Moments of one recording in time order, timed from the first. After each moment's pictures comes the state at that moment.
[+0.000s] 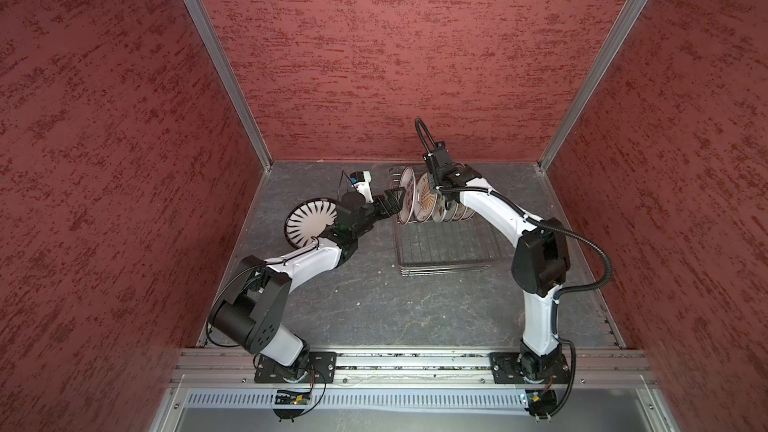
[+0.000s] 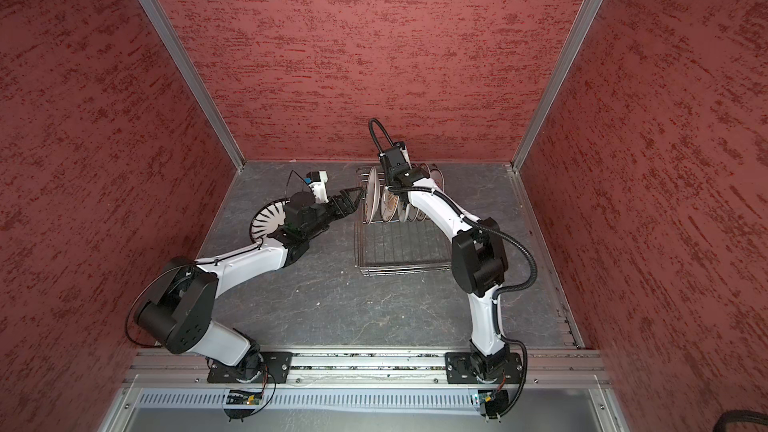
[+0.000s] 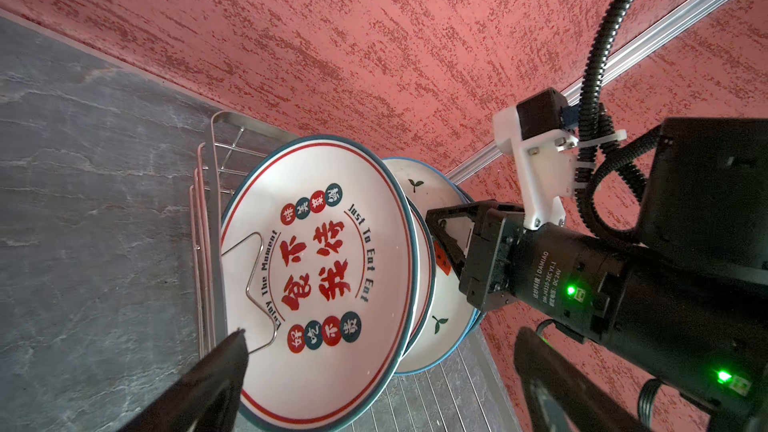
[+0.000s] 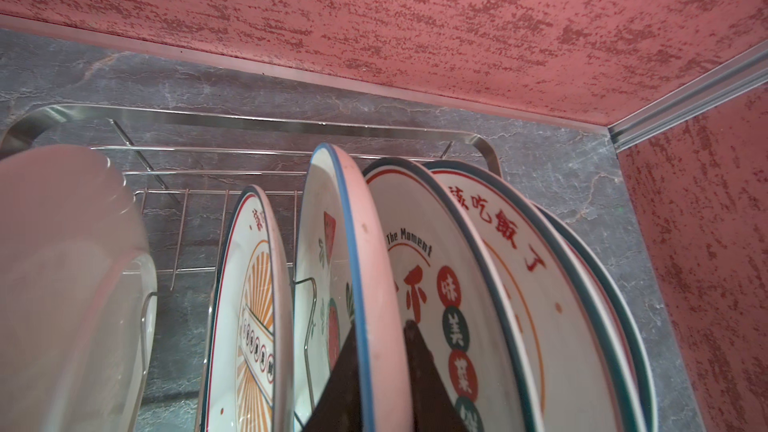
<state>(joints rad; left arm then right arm) -0.49 1.54 0.84 0.54 0.13 -0.79 0.51 2.03 1.84 -0.65 0.54 0.21</state>
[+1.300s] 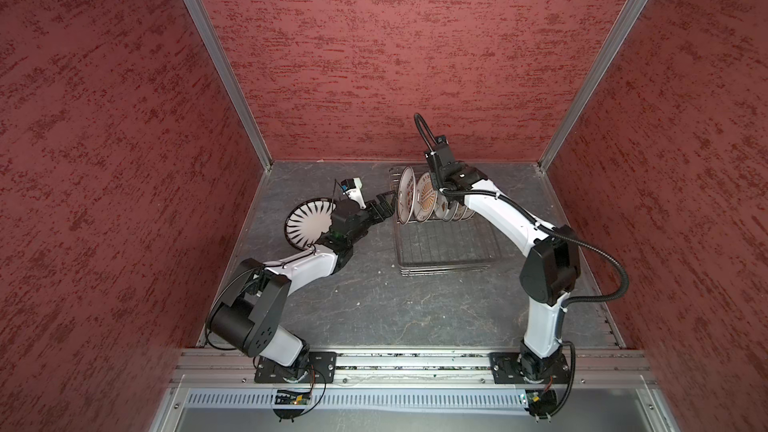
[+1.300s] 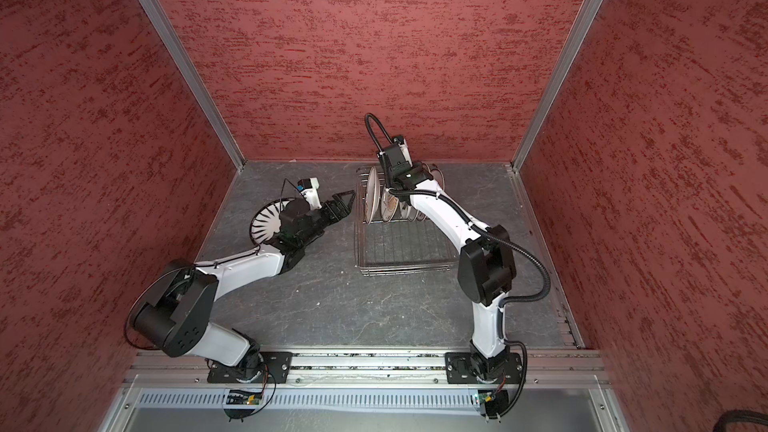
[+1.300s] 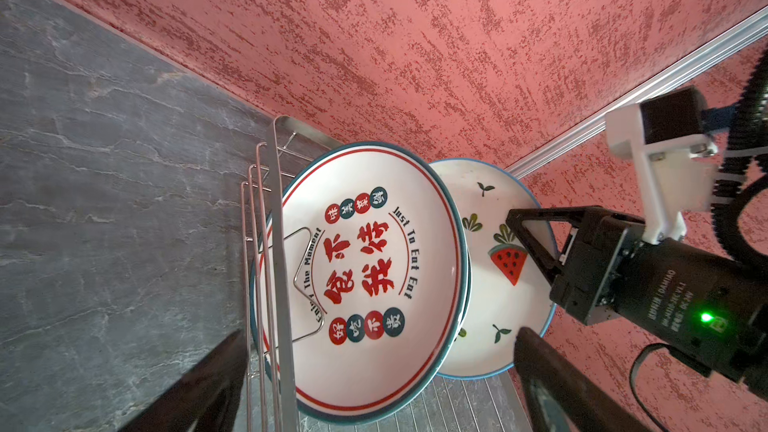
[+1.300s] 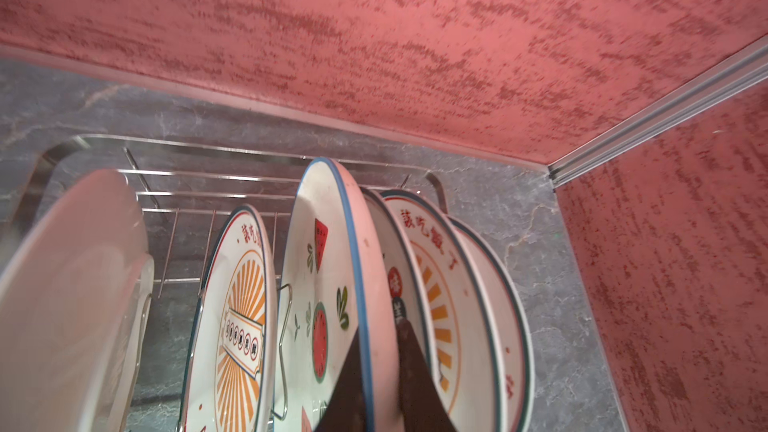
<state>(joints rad) -0.47 1.51 0.75 0.61 0.07 -0.83 0.54 1.92 1.80 -0.61 0.65 0.14</state>
